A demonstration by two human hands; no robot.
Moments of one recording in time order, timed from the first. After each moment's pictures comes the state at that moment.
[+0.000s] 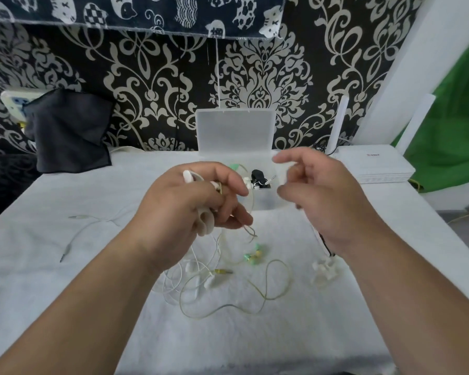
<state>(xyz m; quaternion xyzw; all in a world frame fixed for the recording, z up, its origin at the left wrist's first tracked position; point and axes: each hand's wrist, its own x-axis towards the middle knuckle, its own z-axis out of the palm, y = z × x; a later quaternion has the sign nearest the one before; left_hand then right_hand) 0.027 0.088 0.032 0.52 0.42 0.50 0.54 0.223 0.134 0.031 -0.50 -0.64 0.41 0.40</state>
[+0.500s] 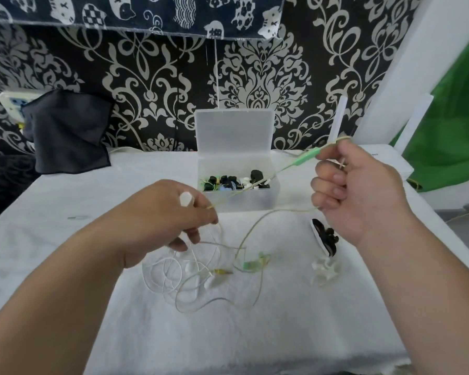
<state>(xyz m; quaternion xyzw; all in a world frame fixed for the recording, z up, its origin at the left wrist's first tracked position) -0.003 0.093 0.032 0.57 0.62 0.29 0.46 0.240 0.149 0.042 -0.45 -0.29 0.63 0.56</state>
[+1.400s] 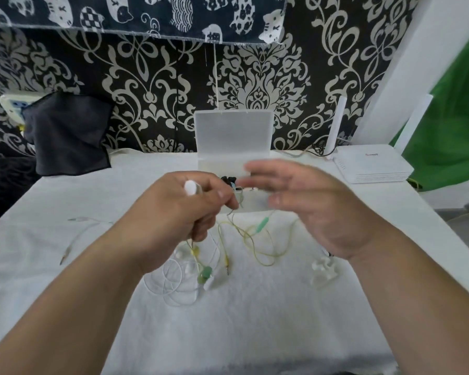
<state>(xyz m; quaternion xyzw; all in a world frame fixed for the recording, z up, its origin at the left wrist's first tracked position) 0.016 0.089 0.031 0.55 0.47 0.45 0.53 0.226 0.133 0.031 -0.36 -0.66 0.58 0.32</state>
